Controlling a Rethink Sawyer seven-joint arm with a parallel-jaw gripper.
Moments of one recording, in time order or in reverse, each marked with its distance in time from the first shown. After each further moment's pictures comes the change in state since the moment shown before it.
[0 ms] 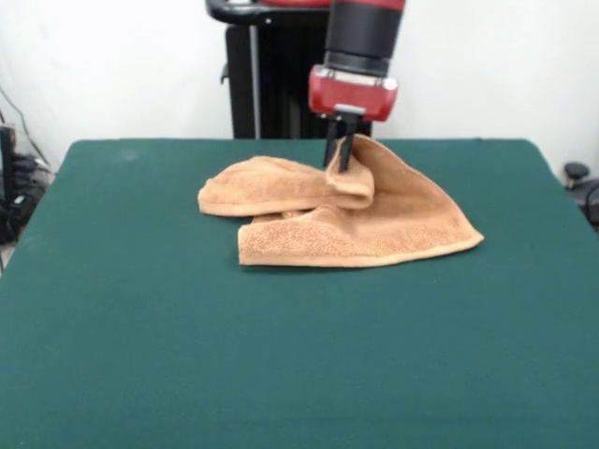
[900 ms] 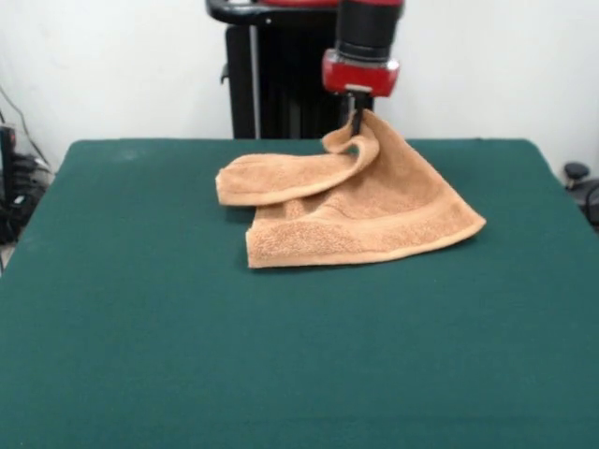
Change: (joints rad) arm 0.000 0.043 0.031 0.209 0.019 -0.060 0.000
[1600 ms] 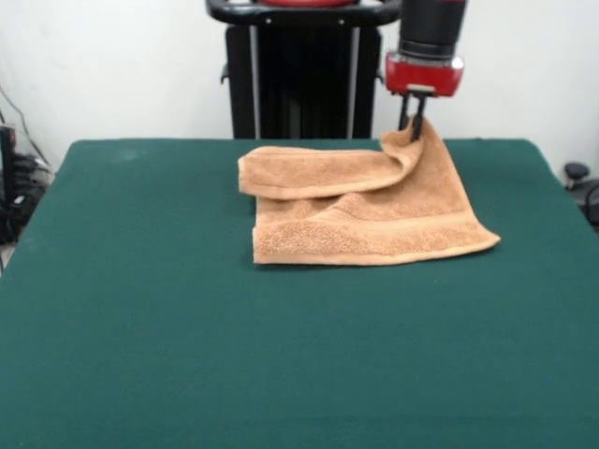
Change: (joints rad) arm 0.165 -0.047 0.076 0.021 0.247 0.000 0.000
